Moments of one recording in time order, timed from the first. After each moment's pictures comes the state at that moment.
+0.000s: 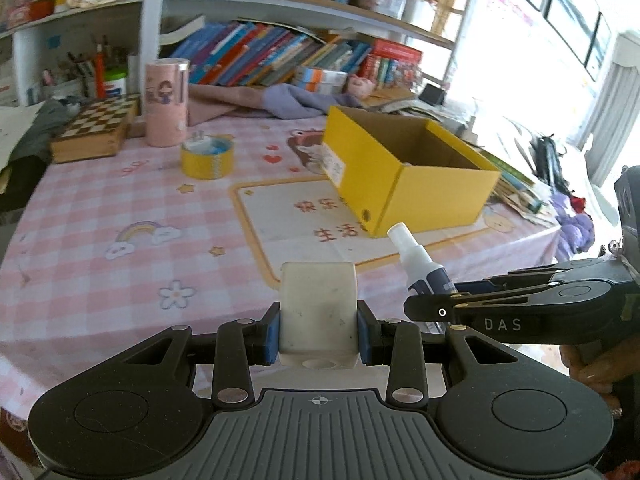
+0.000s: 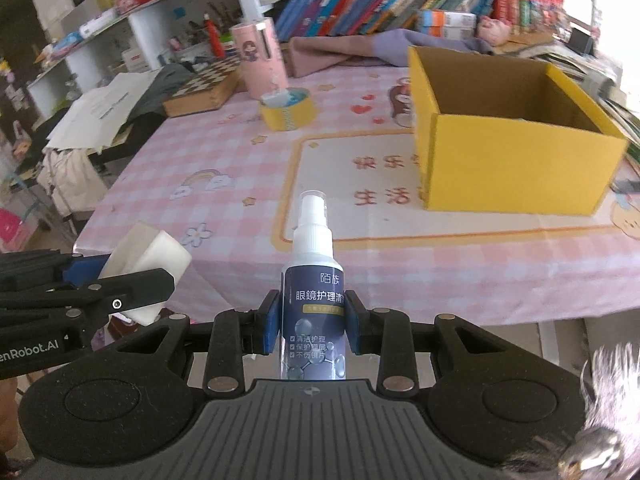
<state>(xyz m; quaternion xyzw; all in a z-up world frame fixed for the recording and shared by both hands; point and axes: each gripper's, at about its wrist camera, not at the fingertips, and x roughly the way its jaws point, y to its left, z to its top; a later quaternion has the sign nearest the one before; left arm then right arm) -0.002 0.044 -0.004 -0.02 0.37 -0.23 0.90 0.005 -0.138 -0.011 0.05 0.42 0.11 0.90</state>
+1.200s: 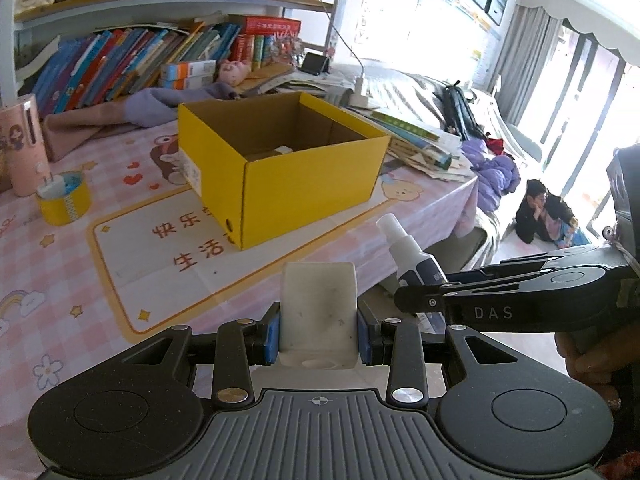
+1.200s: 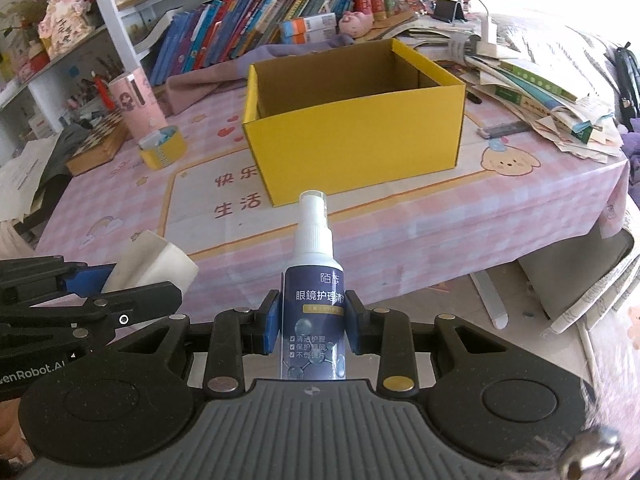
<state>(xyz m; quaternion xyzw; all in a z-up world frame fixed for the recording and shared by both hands) 0.016 -0.059 -0.006 0.05 0.37 -0.37 0.85 -0.029 -0.233 -0.007 0.11 0.41 -0.03 0.90</state>
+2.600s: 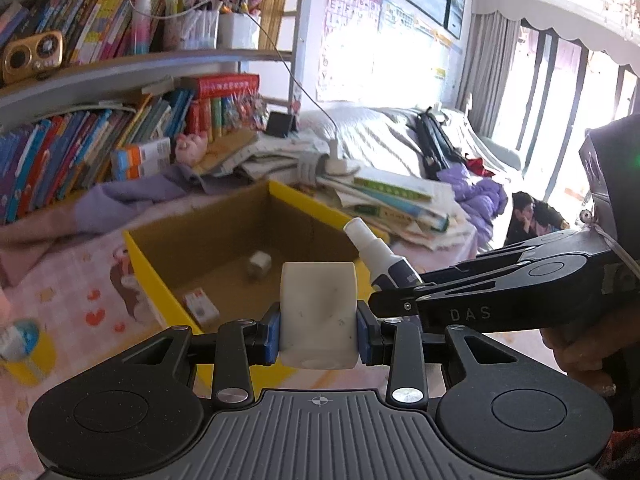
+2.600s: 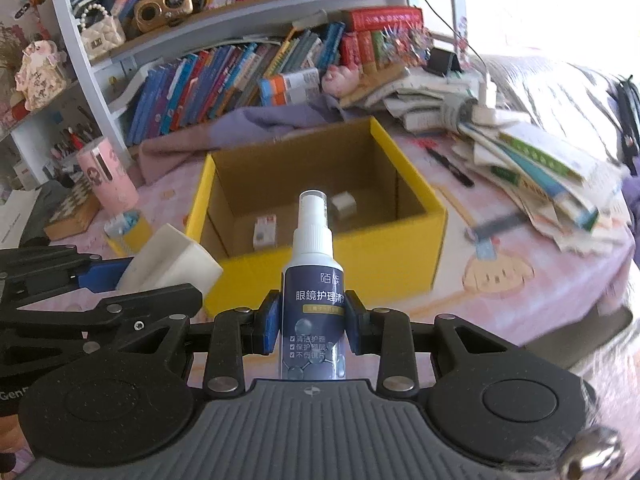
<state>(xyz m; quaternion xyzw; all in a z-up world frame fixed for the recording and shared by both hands) 0.116 -0.140 0.037 0.08 0.28 -0.41 0.86 0.077 -0.310 0.035 0.10 0.36 -0.03 0.93</state>
